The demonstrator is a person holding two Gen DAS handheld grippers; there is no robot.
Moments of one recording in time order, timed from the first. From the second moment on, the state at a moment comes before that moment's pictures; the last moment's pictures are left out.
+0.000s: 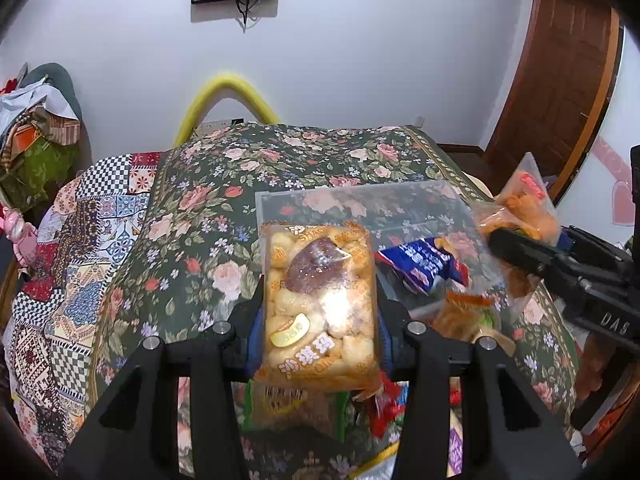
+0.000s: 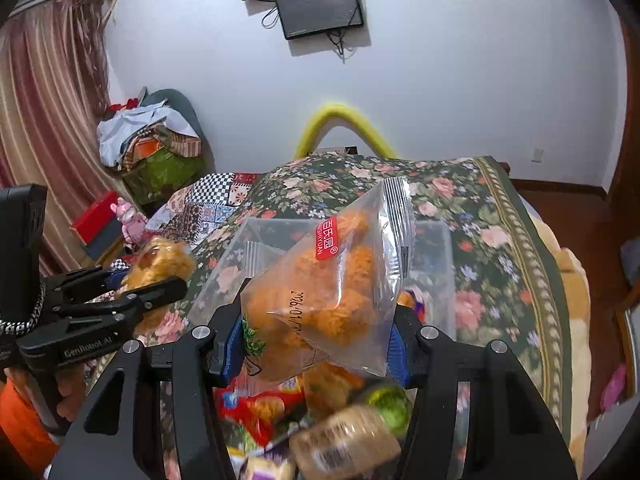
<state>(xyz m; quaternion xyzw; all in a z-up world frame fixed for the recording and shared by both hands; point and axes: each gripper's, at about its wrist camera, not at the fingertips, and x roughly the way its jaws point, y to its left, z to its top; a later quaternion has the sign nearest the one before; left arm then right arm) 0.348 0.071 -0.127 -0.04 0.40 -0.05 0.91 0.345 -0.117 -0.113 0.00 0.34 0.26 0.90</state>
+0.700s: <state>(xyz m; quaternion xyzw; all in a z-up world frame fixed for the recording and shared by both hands) 0.446 0.068 -0.180 -0.05 0.45 -0.02 0.89 0.411 -0.087 -0.163 -0.04 0.43 0.24 0.87</state>
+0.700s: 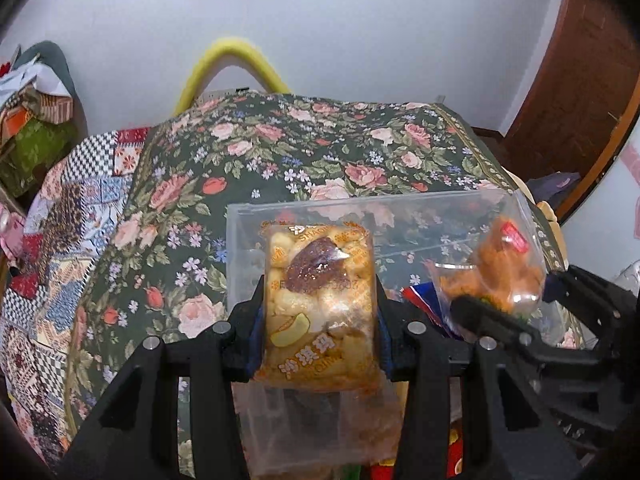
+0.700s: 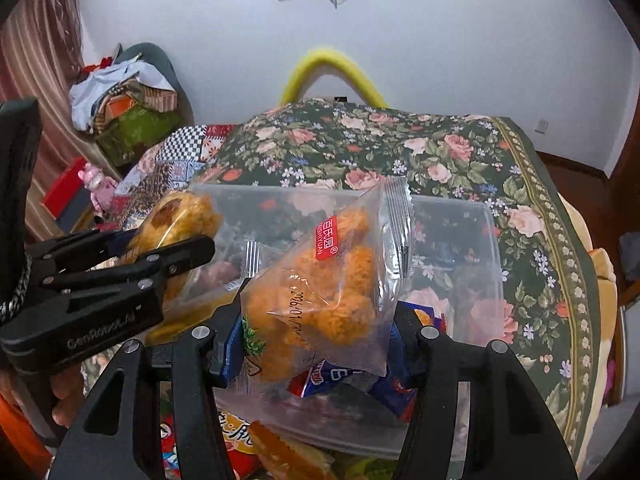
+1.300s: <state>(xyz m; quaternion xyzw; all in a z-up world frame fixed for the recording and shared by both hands) 0.400 0.073 -0.150 -0.04 0.43 -0.02 0.90 0.389 -0.099 -0.135 -0.04 0.40 0.23 0.89</state>
